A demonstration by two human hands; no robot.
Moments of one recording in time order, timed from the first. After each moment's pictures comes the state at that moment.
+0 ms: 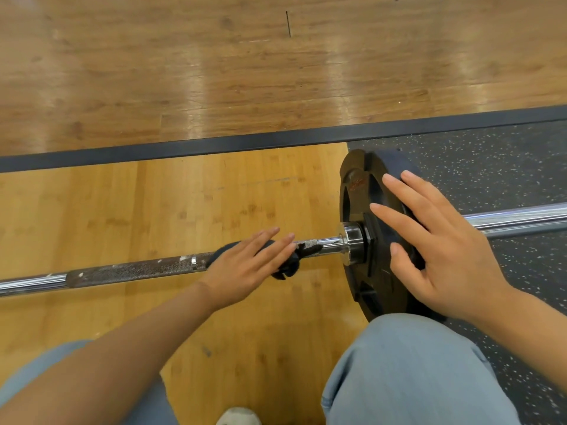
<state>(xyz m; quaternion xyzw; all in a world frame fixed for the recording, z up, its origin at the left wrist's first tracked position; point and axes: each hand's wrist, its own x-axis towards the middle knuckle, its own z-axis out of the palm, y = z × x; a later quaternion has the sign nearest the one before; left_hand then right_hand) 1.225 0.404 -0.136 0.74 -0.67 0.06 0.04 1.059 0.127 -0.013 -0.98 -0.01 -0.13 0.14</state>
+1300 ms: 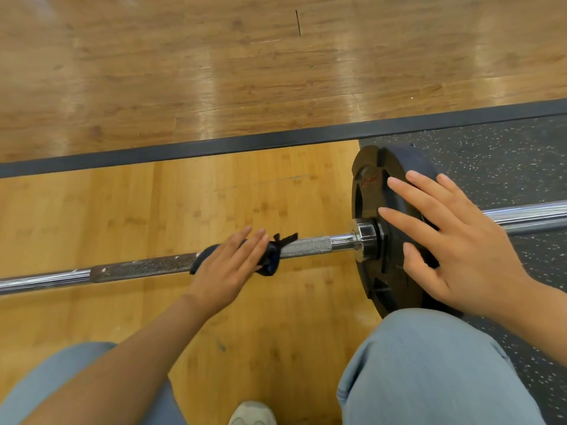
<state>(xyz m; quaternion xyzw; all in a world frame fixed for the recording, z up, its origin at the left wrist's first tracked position) 1.225 0.448 -0.148 0.82 -0.56 0.06 0.06 1.059 0.126 -0.014 -0.99 -0.06 -0.13 0.10</state>
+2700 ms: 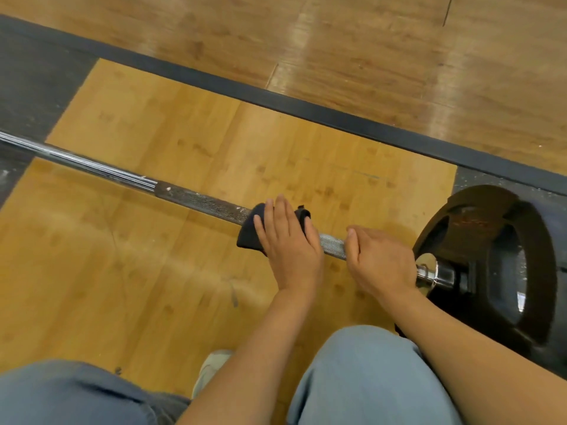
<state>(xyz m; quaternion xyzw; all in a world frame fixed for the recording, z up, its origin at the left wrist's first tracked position) 1.181 0.369 -0.148 0.97 0.09 0.13 0.21 1.160 0.236 -0.130 -0.99 0.03 0.02 0.11</state>
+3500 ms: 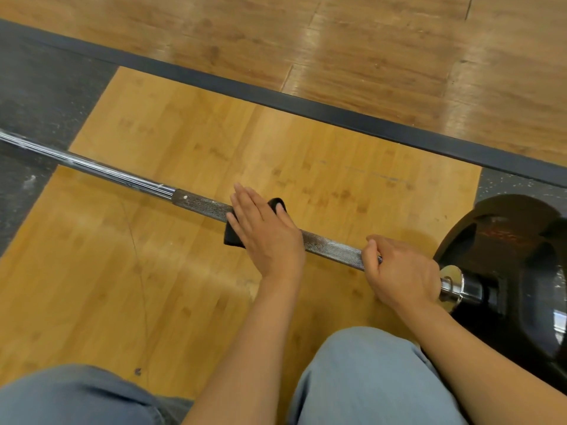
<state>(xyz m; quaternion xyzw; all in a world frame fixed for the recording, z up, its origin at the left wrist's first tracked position) 1.210 0.417 -0.129 0.97 0.22 0.02 0.13 1.151 0.238 -0.139 -0.99 0.07 0.00 0.13</state>
